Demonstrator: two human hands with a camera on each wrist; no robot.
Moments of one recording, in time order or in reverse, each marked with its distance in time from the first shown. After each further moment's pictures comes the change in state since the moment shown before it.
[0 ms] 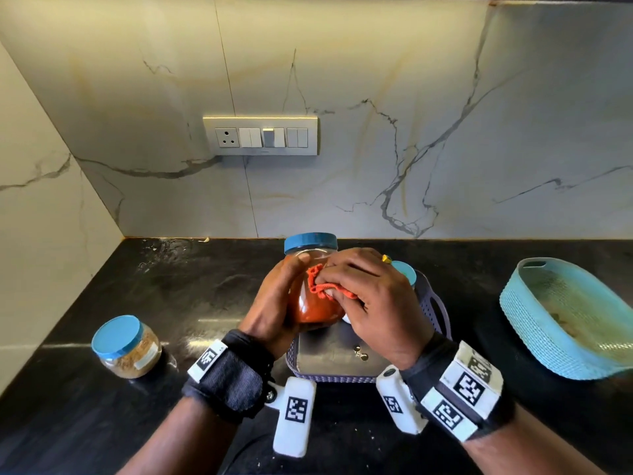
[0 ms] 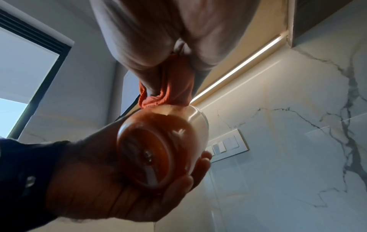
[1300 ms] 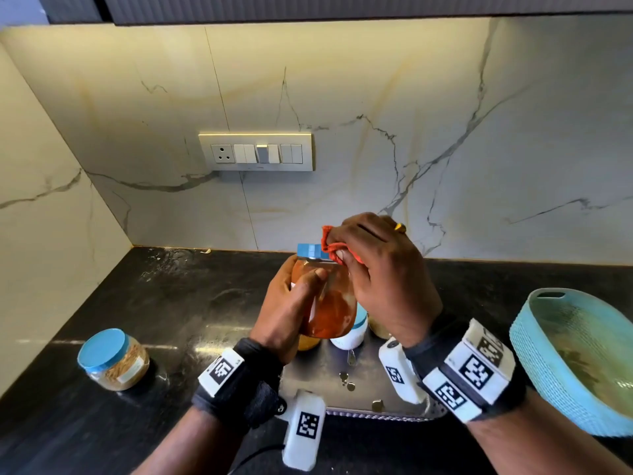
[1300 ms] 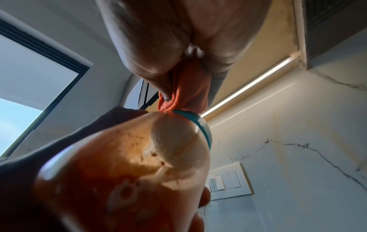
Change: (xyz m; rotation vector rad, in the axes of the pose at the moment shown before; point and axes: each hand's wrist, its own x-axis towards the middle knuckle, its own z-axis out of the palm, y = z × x) left_hand 0.052 -0.018 0.046 0.173 0.164 0.265; right_hand 0.051 0.057 -0.047 -0.099 0.075 -0.029
